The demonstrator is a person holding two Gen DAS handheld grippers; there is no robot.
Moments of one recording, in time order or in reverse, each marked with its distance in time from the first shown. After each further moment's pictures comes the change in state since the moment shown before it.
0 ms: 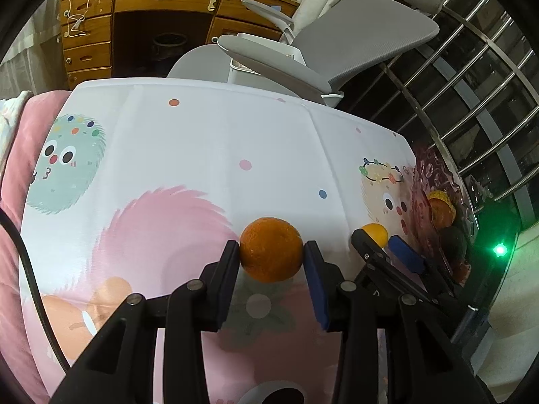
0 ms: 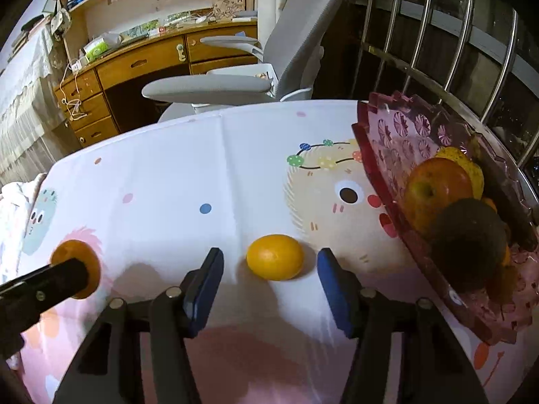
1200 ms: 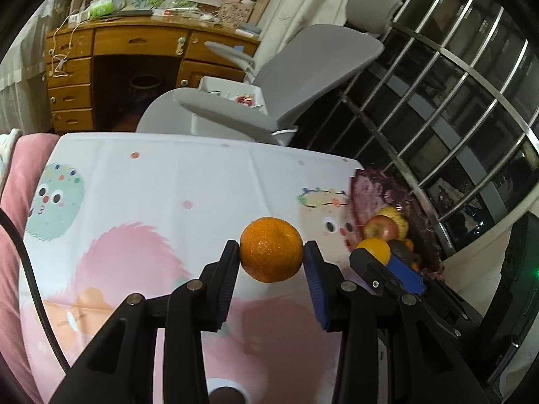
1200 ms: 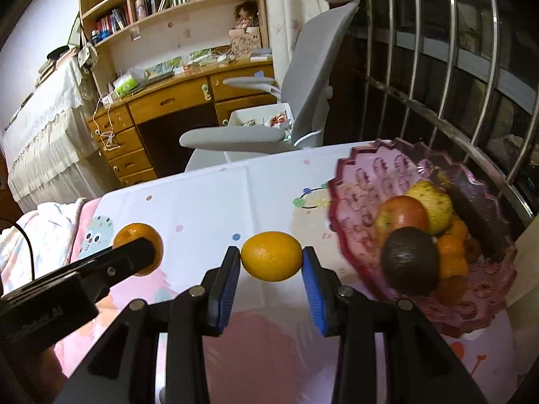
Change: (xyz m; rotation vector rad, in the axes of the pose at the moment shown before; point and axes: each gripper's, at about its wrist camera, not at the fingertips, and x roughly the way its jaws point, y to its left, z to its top) left arm -0.048 -0.066 -0.007 0.090 -0.163 -0.094; right arm -0.090 -0.034 0.006 0.020 -0.143 0.143
